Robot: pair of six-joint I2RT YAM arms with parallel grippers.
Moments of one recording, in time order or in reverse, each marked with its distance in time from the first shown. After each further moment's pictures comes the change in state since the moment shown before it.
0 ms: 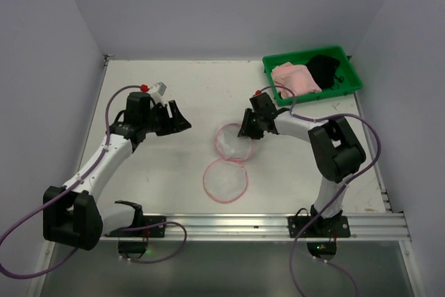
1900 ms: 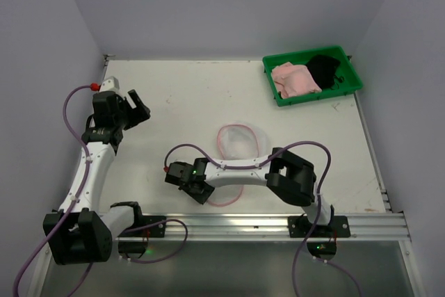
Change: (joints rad) left arm 0.299 -0.119 0.031 -0.038 -0.340 0.074; right arm 0.819 0.206 0.391 -0.560 0.263 -0.296
